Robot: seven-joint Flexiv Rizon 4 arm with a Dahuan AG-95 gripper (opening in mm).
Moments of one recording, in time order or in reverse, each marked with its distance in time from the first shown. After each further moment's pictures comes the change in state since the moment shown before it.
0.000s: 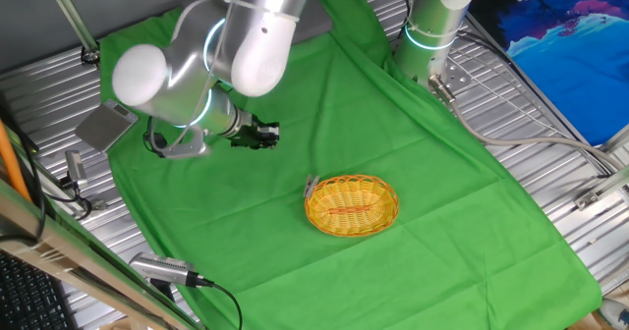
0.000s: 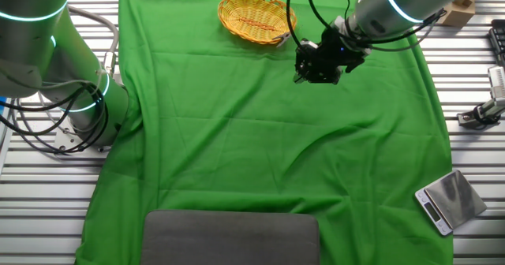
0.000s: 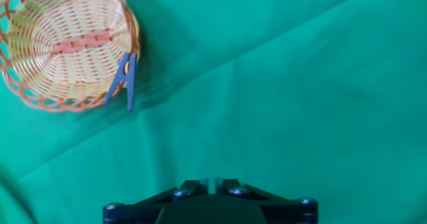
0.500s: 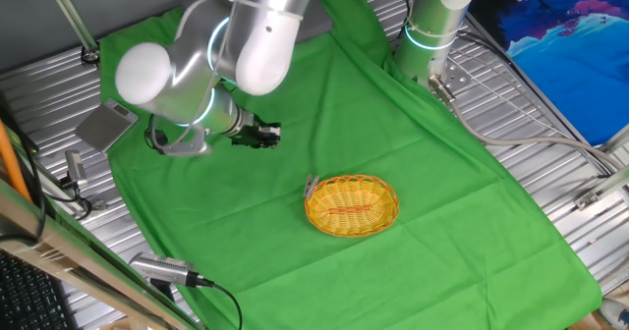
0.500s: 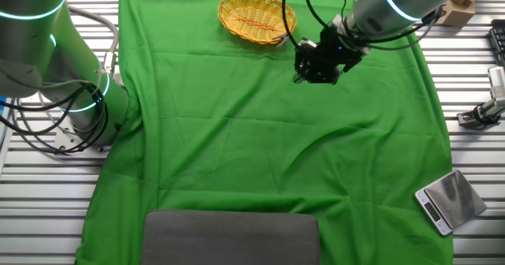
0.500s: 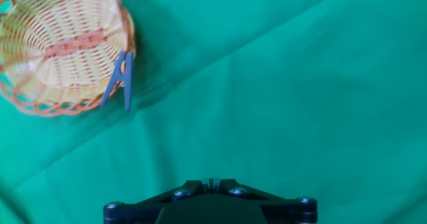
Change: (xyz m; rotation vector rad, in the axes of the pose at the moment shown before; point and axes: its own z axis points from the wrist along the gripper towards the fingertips) arm 0.000 0.000 -0.001 0.034 -0.021 0.093
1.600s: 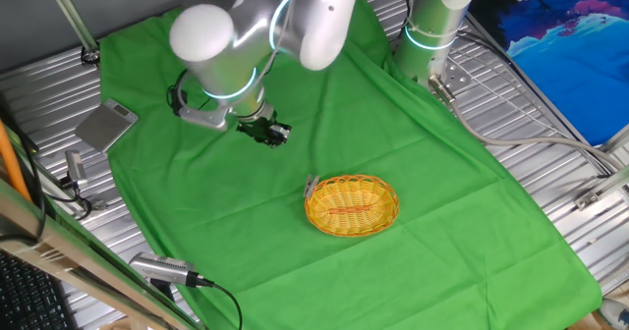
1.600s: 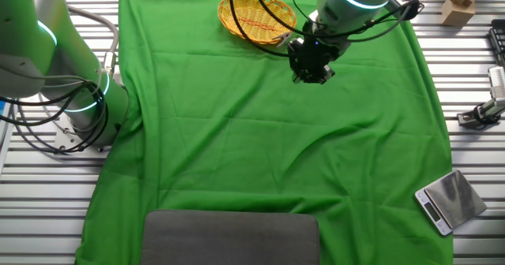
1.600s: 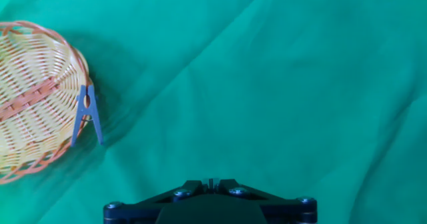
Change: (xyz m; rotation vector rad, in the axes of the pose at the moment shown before) arm 0.003 0.002 0.001 0.175 -0.143 0.212
